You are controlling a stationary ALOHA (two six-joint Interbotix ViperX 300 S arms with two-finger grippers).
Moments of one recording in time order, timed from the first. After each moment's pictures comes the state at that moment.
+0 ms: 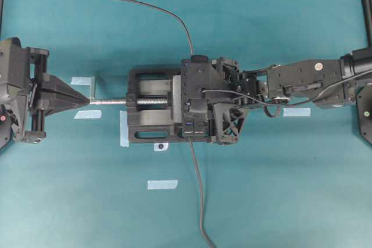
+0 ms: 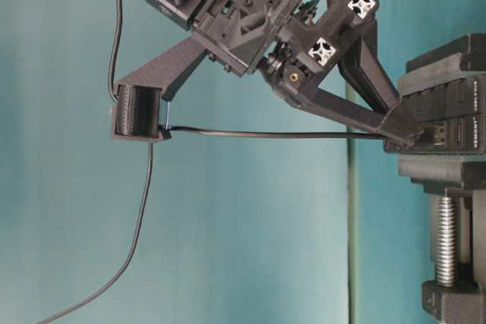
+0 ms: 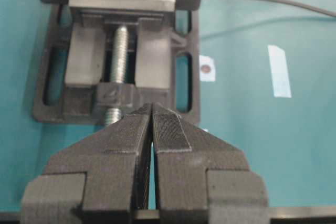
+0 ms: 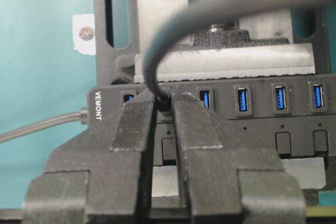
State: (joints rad) left arm 0.01 -0.77 1.14 0.01 0.15 -0.06; right arm 0.00 0.07 0.55 -0.02 0.26 0.07
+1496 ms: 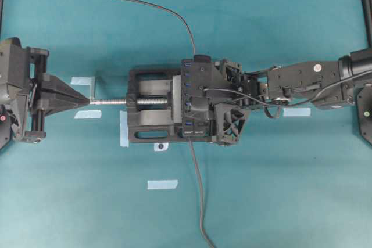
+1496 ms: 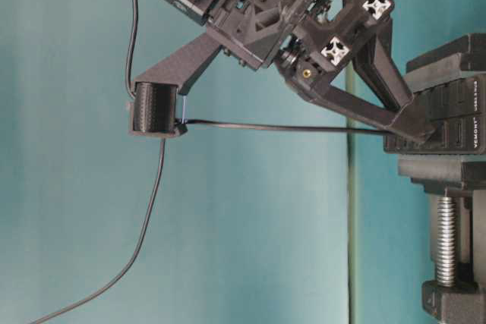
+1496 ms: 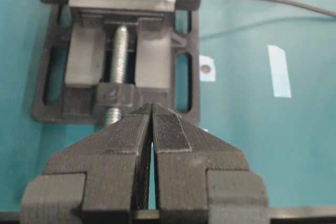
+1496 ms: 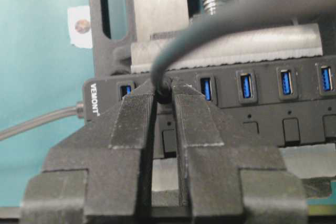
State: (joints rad) left arm 0.01 -0.77 1.14 0.01 0.15 -0.06; right arm 0.00 0.09 0.58 -0.02 0.28 0.11
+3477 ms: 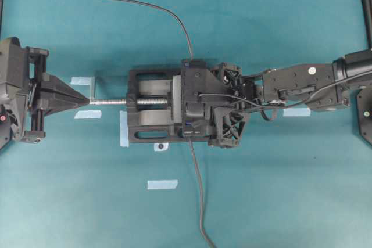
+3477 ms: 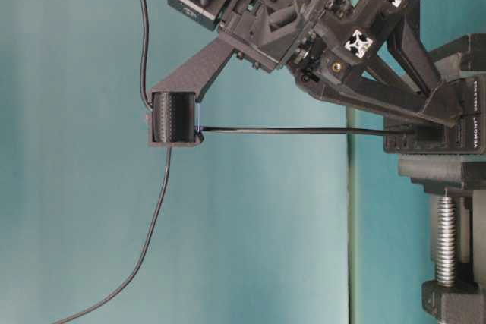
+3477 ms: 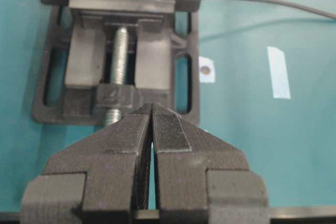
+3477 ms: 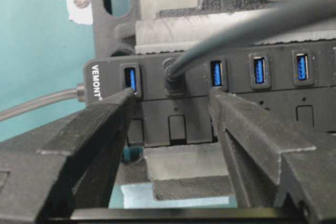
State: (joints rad) left arm 0.01 -0.77 1.14 0.01 0.15 -0.07; right arm 0.01 0.10 0.54 -0.02 0.33 0.11
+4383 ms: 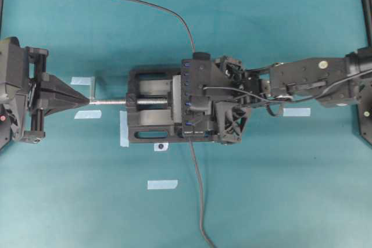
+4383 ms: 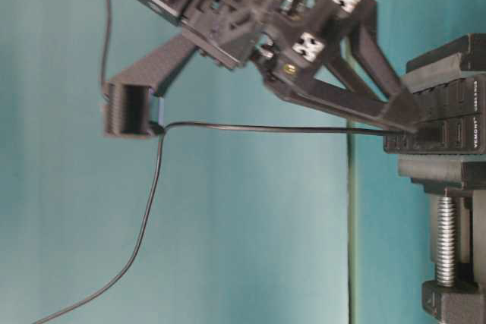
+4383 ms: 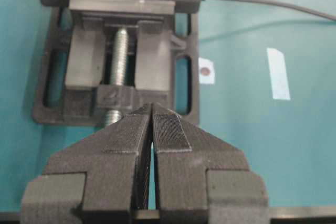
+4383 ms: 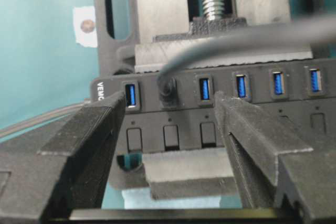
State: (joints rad) left arm 0.01 -0.77 1.14 0.01 0.15 -0.07; right arm 0.00 0.03 0.56 -0.02 0.33 0.11
